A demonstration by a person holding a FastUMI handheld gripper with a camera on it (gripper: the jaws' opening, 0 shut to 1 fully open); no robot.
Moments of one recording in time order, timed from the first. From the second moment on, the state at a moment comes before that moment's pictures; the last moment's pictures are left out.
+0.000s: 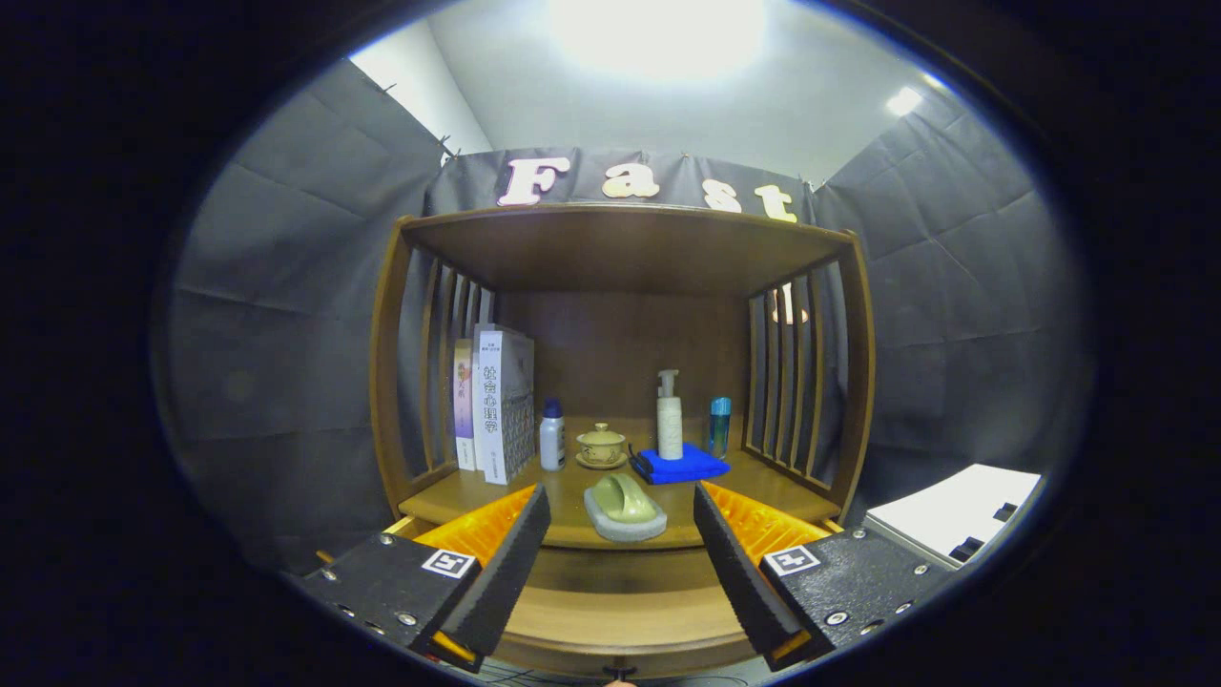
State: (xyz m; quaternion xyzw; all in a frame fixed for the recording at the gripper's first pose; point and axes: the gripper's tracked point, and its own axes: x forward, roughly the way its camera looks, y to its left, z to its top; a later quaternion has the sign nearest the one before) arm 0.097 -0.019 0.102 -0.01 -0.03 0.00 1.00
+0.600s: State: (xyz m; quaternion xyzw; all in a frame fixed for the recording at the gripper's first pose) arm 0.040 -0.031 0.011 0.01 -0.01 0.00 1.00
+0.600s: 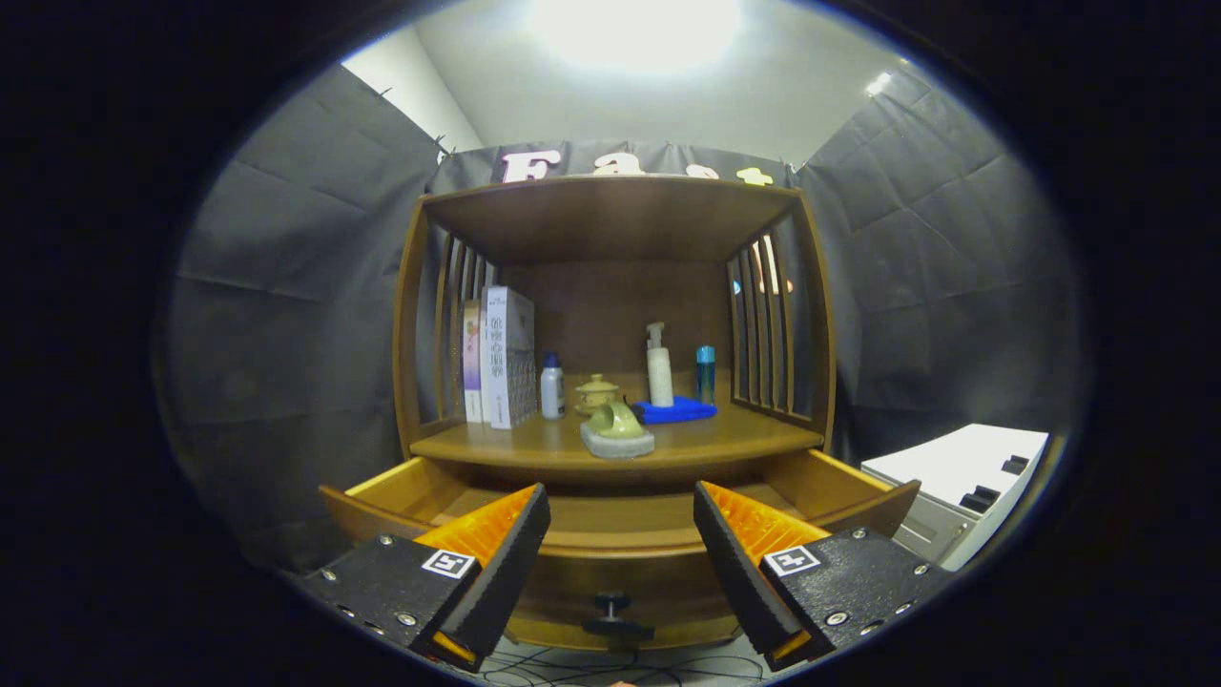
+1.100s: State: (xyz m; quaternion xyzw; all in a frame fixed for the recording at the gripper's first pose) arm 0.031 -0.020 -0.060 -0.03 0.04 0.01 1.00
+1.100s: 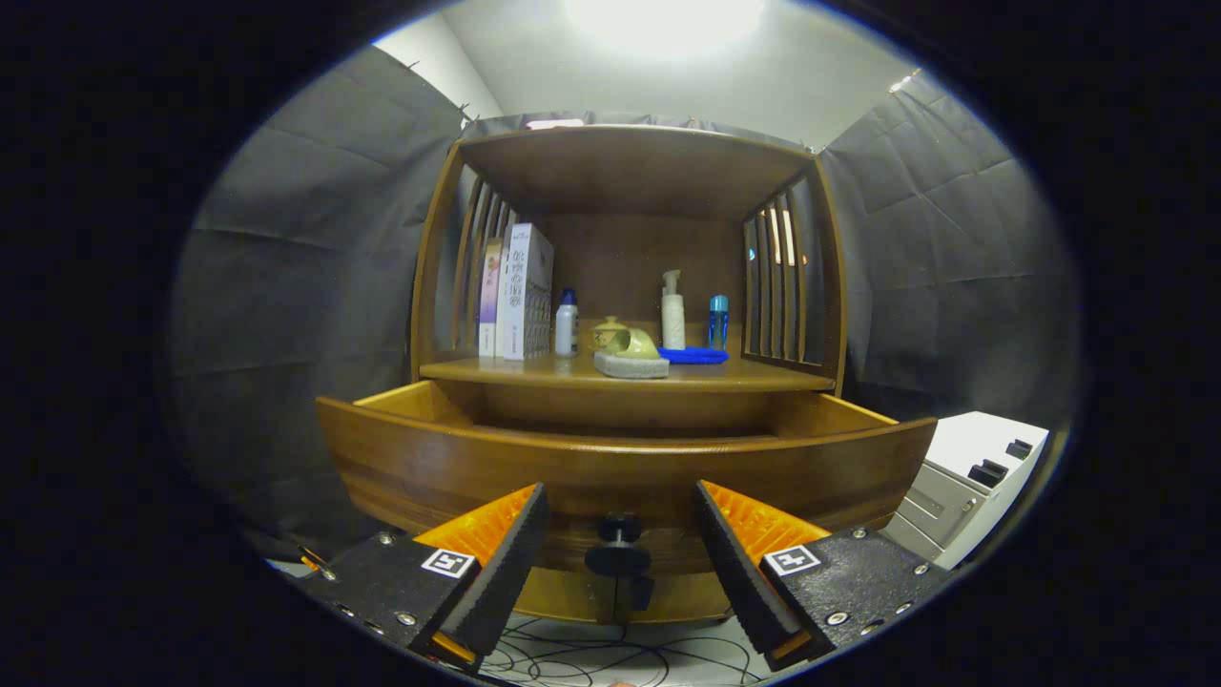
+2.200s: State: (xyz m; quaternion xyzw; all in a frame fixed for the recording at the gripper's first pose) arm 0.072 -0.020 -0.073 -0.03 0.05 0.00 1.00
